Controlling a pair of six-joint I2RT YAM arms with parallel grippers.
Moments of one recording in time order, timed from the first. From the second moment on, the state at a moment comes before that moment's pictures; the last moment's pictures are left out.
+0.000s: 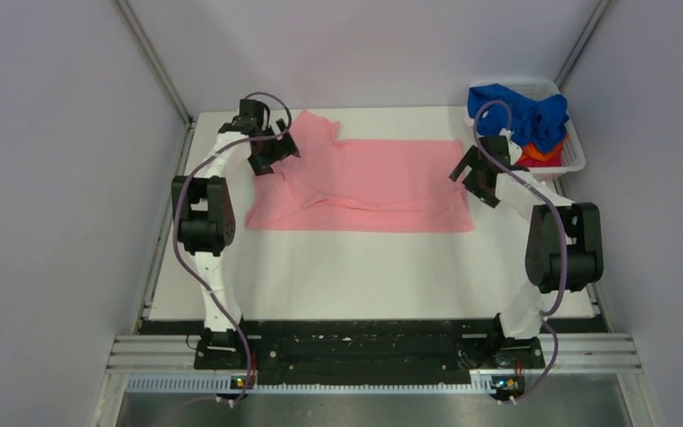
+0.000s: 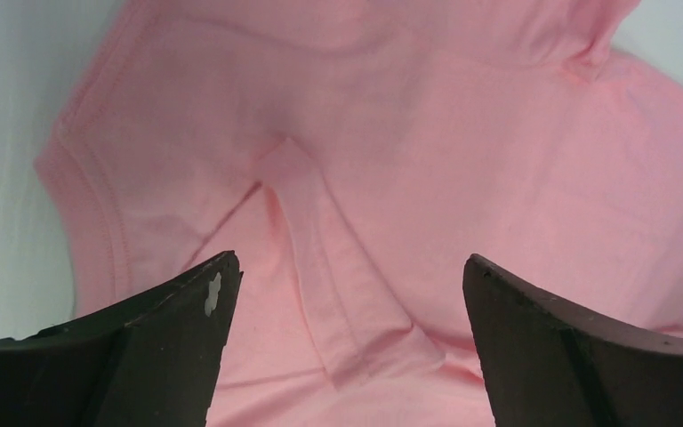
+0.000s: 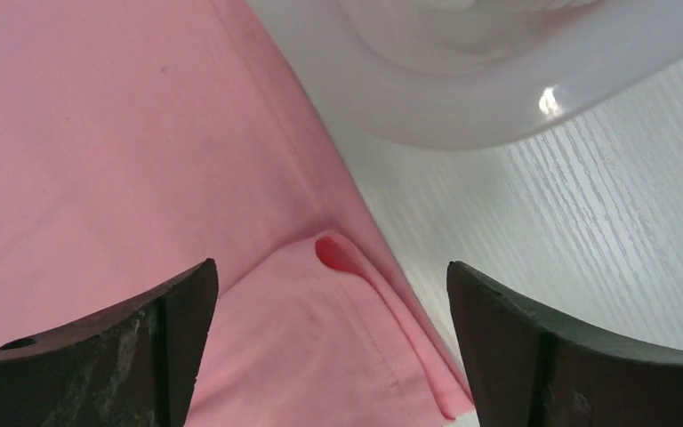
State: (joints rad) left arm -0.07 2.14 1.81 -0.62 0.14 -0.56; right arm 0.05 1.74 1.14 -0.30 0.18 0.66
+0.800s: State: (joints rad) left arm -0.16 2.01 1.43 -0.47 0.40 -0.66; right arm 0.22 1.70 0.98 -0.14 -0.05 0.53
